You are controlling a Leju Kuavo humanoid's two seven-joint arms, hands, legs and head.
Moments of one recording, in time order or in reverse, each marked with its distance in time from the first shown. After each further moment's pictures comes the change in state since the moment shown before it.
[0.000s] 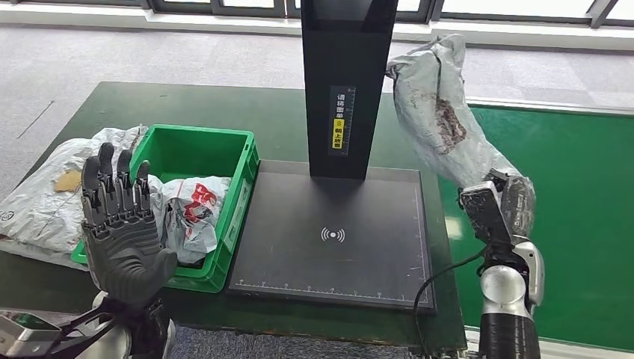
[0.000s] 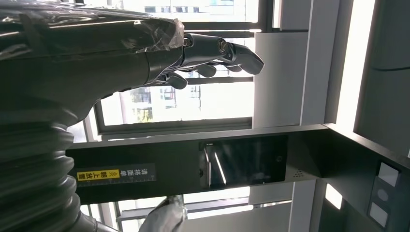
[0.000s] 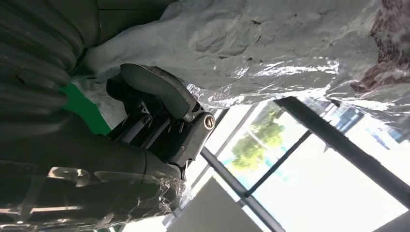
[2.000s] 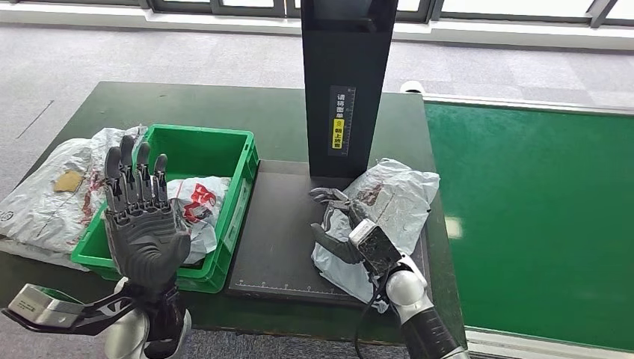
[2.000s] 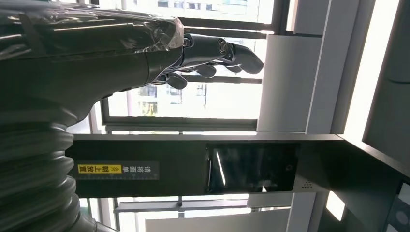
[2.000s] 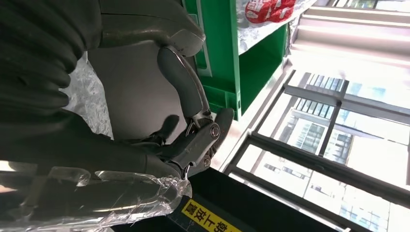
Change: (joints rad) left arm -0.052 0.020 -0.051 0.104 0.035 0.081 -0.008; right arm -0.057 0.041 0.549 0.370 -0.495 0.292 -0.249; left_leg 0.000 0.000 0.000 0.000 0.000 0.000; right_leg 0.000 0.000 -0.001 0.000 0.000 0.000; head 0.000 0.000
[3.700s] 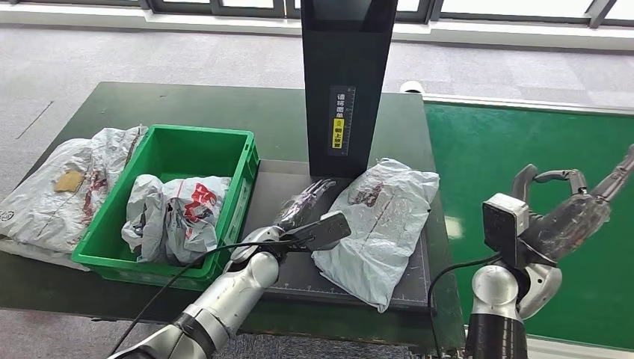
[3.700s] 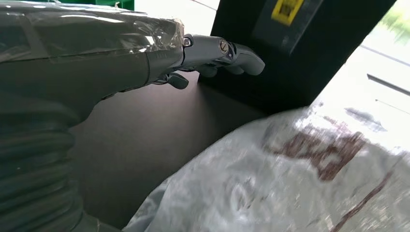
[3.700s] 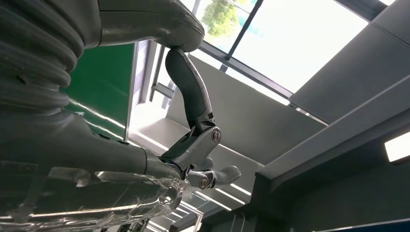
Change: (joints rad) left arm -0.572 -0.057 -0.275 1.145 -0.871 0.264 0.462; right arm 0.054 0.074 -0.612 -0.426 0.567 -0.861 0.073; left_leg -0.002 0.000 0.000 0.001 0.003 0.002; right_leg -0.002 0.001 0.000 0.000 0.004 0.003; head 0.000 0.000
